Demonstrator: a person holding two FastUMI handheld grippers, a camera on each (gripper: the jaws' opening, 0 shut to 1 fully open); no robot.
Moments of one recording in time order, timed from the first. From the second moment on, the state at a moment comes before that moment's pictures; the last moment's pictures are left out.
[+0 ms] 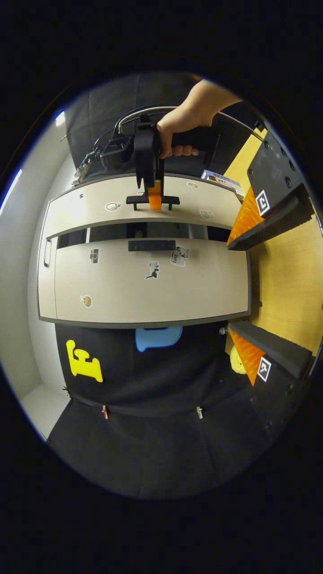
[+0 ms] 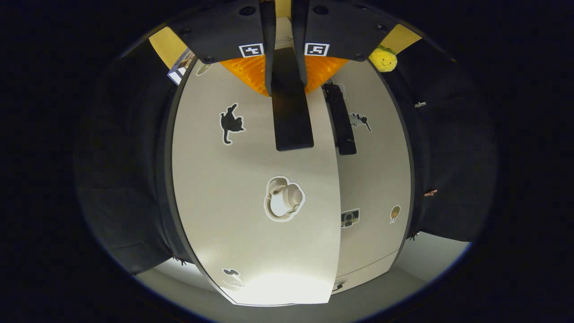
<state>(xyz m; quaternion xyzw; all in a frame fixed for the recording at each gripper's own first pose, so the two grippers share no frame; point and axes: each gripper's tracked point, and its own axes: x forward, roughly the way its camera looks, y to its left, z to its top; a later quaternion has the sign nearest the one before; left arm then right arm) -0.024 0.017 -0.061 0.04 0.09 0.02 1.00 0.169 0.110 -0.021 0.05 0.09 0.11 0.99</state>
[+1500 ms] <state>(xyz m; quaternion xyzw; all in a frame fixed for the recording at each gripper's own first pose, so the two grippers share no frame) -0.029 -0.044 -0.040 0.02 0.07 -0.03 1.00 0.108 -0.091 -0.020 0.08 0.12 0.00 0.99</state>
